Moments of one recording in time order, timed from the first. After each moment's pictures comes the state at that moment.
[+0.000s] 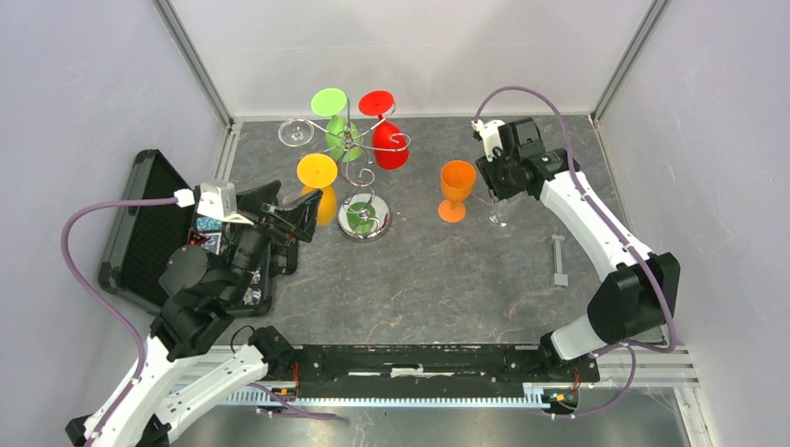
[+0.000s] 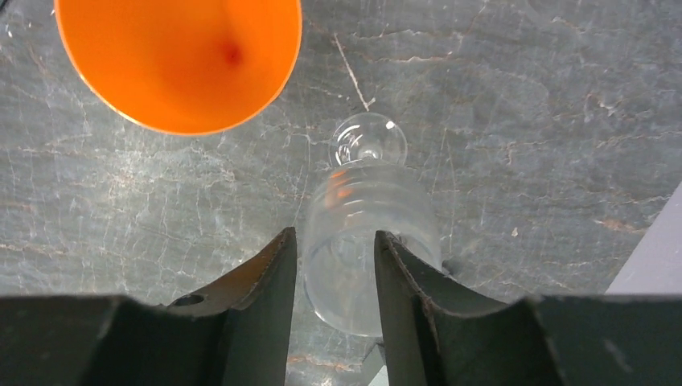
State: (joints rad) left arm -0.74 0.50 0.94 -0.21 -0.36 -0.22; right arm 0.33 1.51 1.37 -0.79 0.05 -0.19
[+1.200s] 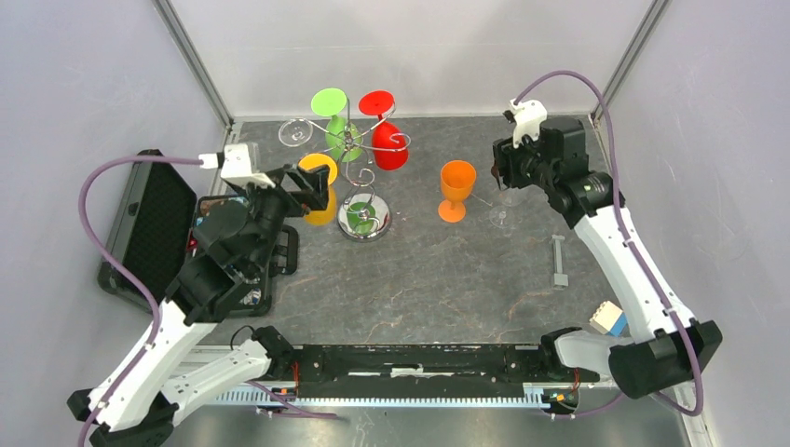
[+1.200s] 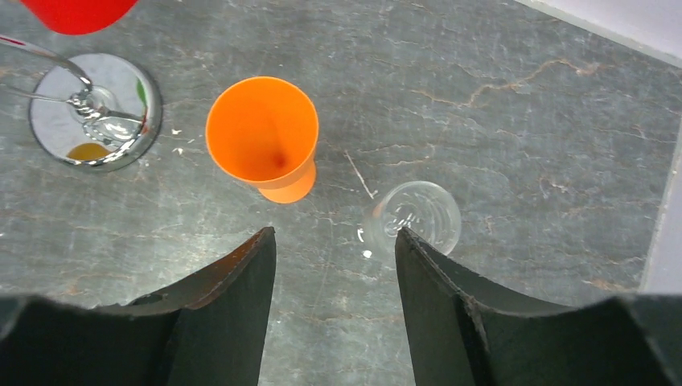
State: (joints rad) left arm -0.73 0.70 1.07 -0.32 -0.54 -0.30; right arm 0.28 1.26 1.33 -0.61 -0.05 -0.11
